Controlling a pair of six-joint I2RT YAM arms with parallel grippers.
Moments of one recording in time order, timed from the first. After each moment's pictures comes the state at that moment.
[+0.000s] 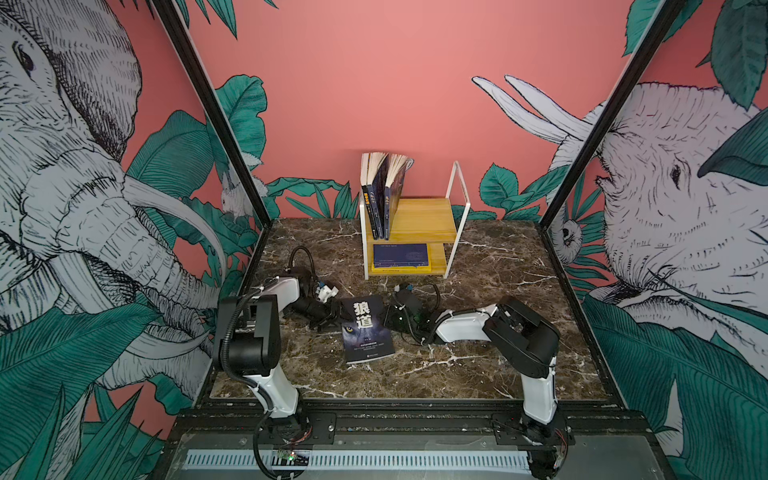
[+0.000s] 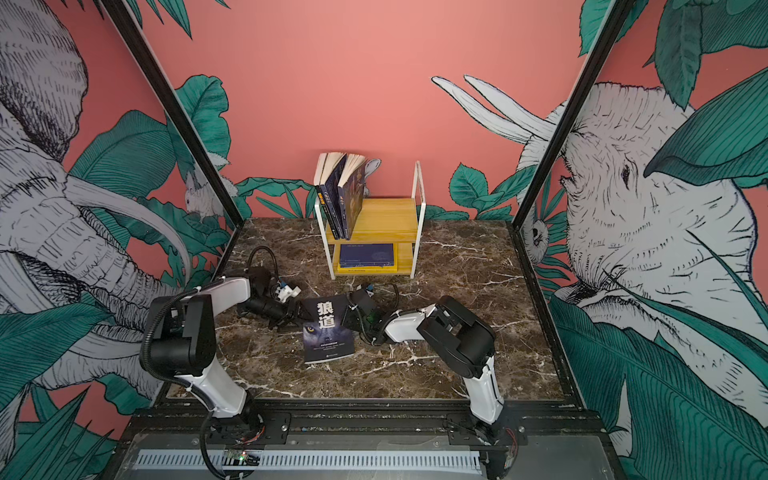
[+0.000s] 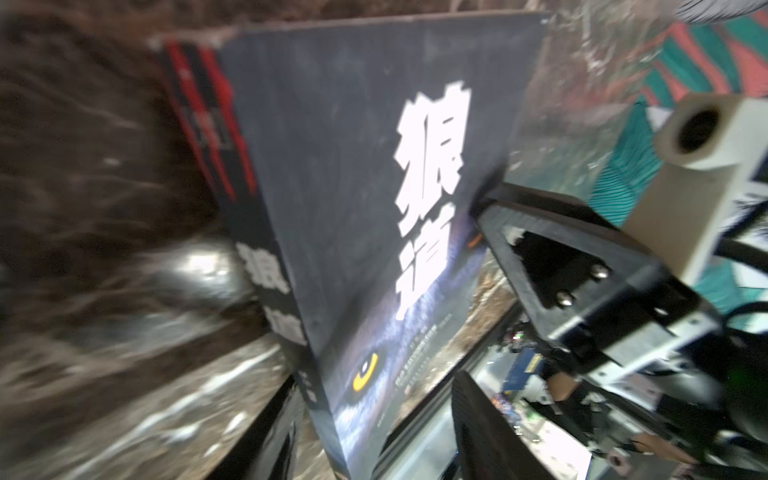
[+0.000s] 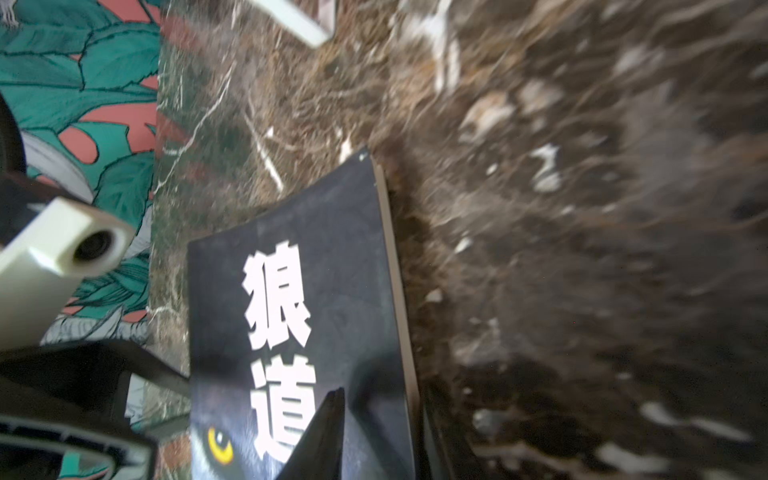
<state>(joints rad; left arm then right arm) -0.01 1.71 0.95 -0.83 0.84 -0.09 0.92 1.98 1.04 0.24 -0.04 1.04</state>
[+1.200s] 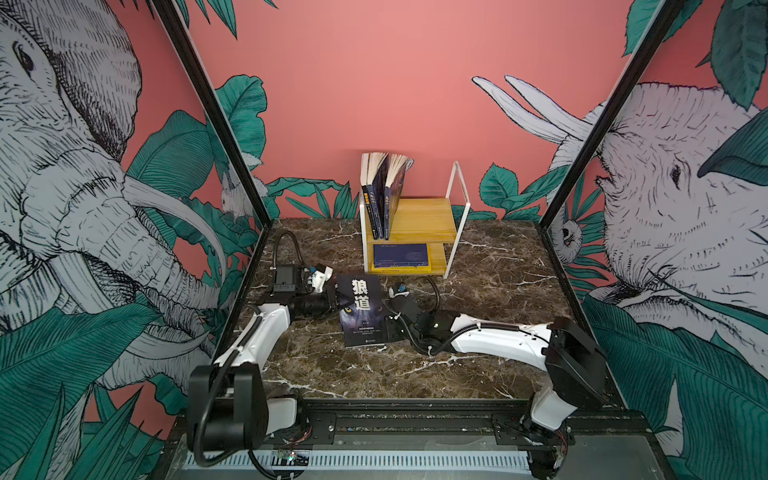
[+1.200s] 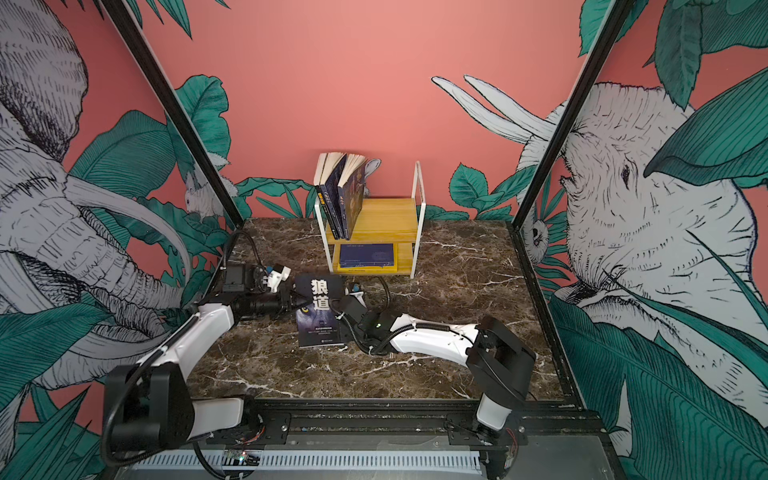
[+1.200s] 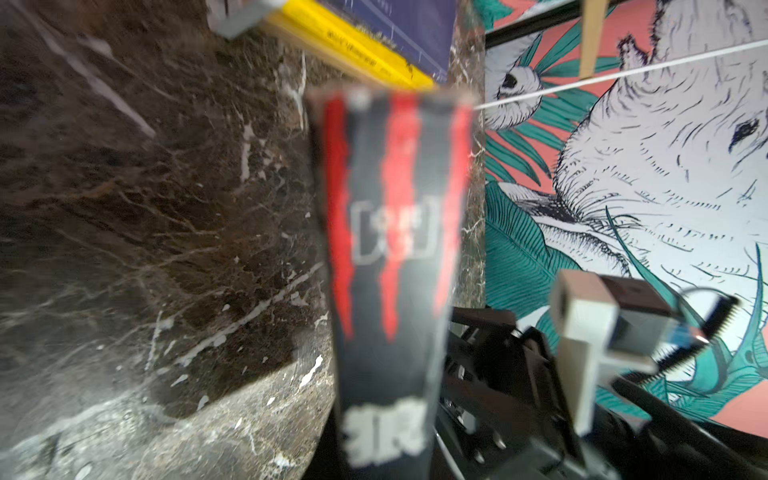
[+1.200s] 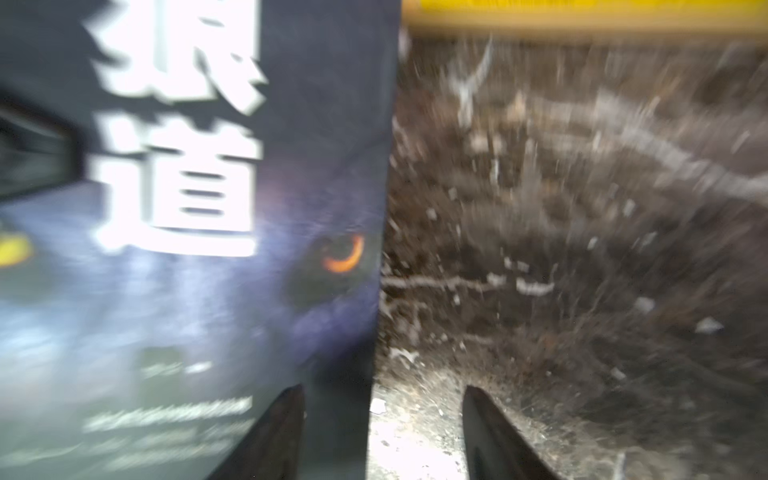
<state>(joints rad) 0.03 1.20 0.76 -0.48 0.90 -0.41 1.12 1.66 1.18 -0.33 0.31 0.64</state>
